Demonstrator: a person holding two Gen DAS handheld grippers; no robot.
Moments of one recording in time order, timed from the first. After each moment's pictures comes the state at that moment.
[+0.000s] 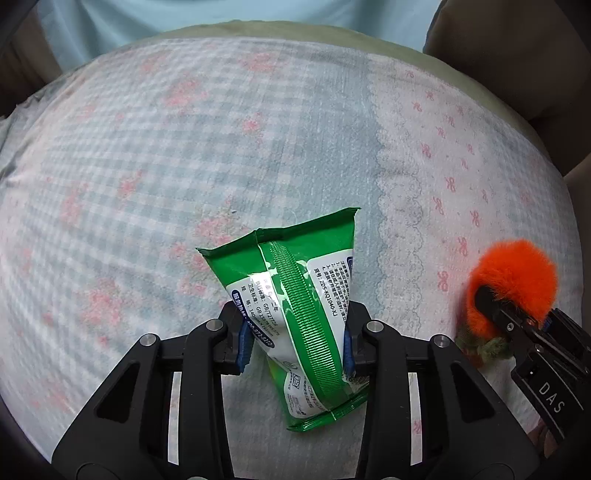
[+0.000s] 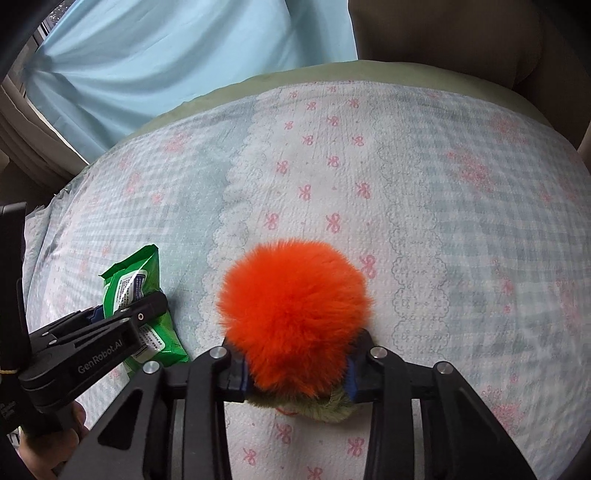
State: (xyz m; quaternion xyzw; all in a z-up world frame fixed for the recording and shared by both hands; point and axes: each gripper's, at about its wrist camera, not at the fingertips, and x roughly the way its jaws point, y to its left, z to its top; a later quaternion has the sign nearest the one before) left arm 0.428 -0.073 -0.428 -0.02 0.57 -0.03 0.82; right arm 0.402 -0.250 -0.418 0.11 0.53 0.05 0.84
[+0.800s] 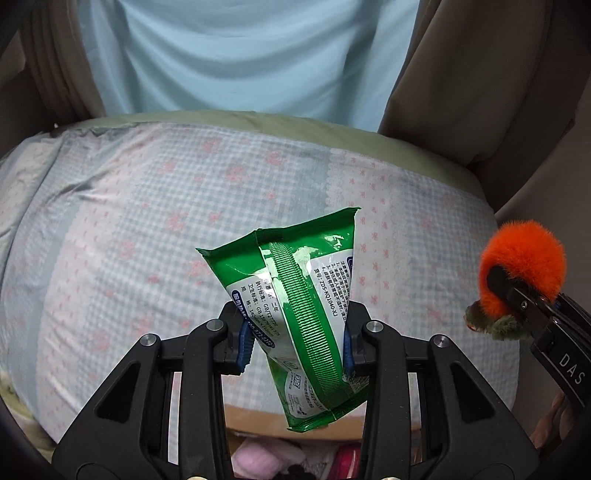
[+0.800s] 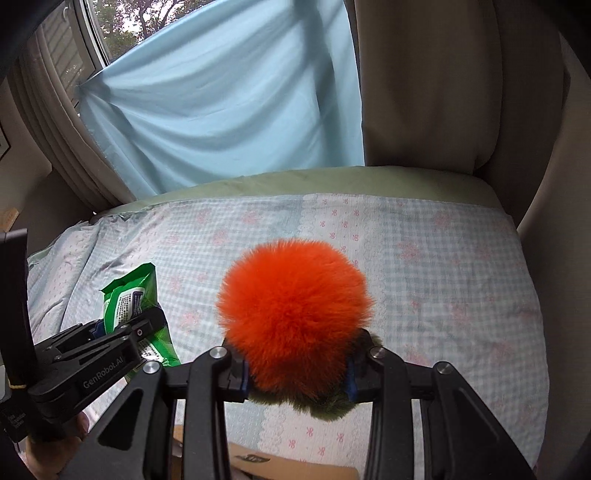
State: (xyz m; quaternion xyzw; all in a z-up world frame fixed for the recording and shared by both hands) left arm 0.286 -0.063 -0.197 -0.04 0.49 -0.03 0.87; right arm 0.275 -0.242 -0.193 0.09 0.45 0.07 0.89
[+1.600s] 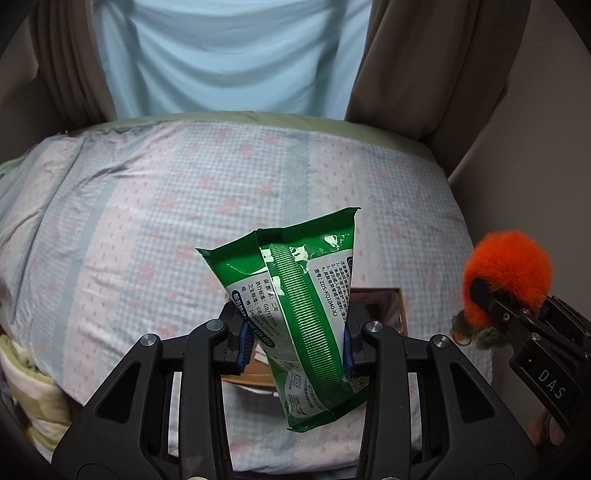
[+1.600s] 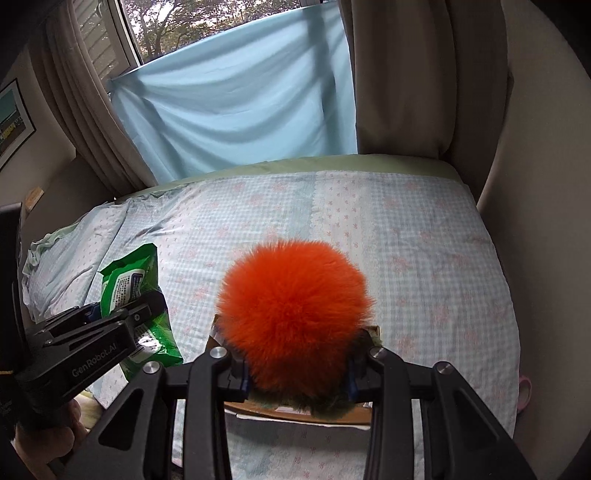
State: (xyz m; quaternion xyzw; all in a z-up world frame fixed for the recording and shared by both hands) left arm 0.047 -0.012 -0.098 -0.02 0.48 -0.08 0.87; right arm 0.041 -0.190 -0.112 0.09 0.44 0.05 0.89
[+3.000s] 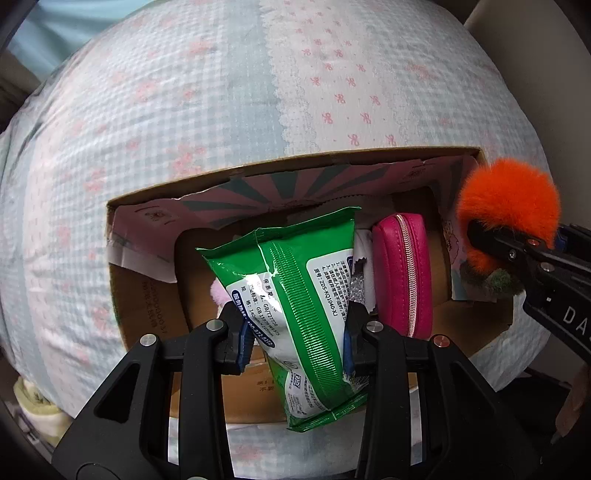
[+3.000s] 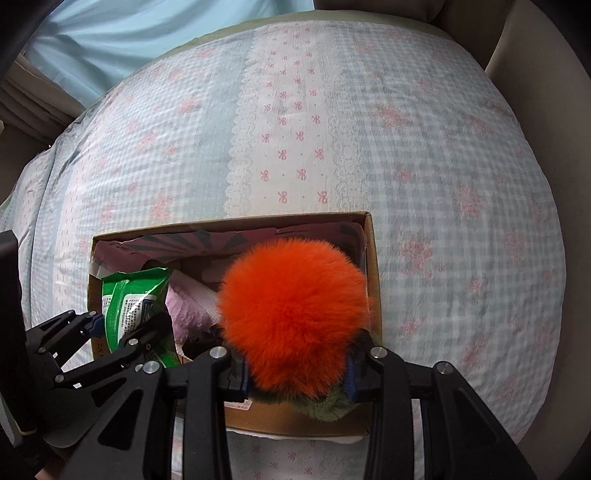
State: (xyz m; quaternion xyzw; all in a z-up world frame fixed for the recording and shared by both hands) left arm 0.103 -0.081 -0.344 0.10 0.65 -0.13 0.75; right arm 0.109 -0.223 -0.337 0.11 0.63 0.00 0.77
